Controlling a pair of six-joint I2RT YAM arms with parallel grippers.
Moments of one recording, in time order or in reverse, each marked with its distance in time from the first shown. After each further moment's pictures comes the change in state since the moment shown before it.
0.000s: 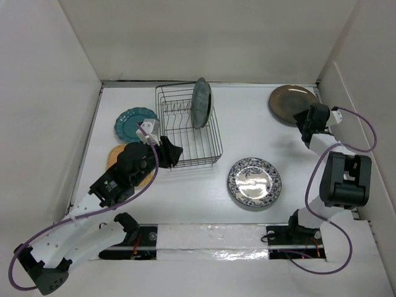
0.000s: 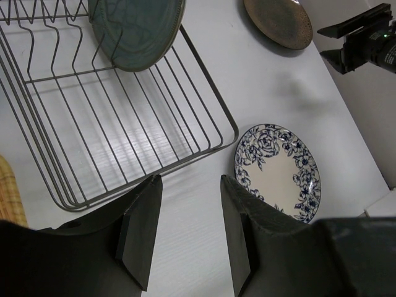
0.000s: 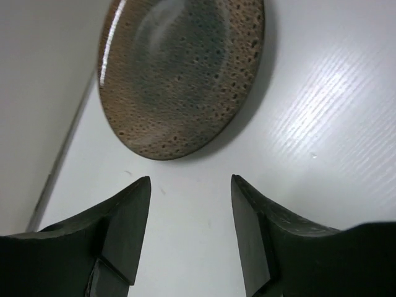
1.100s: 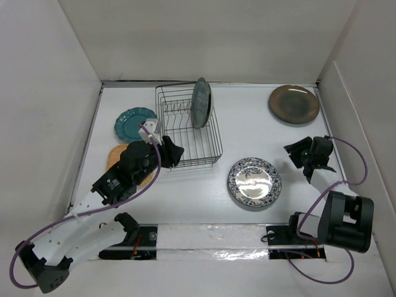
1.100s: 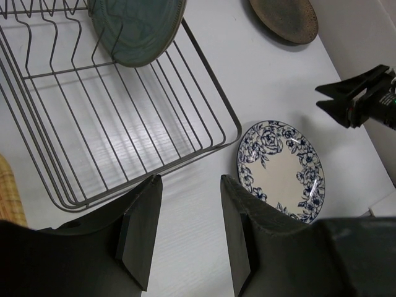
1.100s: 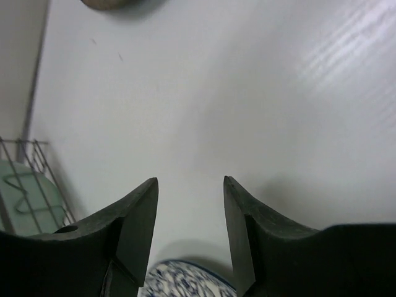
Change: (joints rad) left arm -0.001 0.027 0.000 0.003 0.001 0.001; right arm -0.093 -0.338 -0.463 0.060 -0.408 -0.015
